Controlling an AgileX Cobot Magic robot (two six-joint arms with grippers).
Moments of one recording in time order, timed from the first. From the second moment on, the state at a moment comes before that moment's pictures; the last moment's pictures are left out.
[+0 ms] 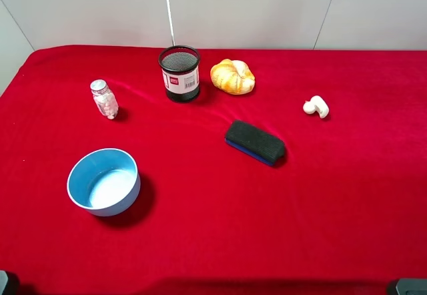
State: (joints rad) left arm 0.04 0.00 -0.49 -0.08 1.06 0.11; right arm -0.08 -0.01 -0.50 0.06 1.02 -0.11
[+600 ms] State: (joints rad) left arm 0.04 0.00 -0.49 -0.08 1.06 0.11; right arm -0.08 -0.01 -0.50 0.07 1.02 -0.11
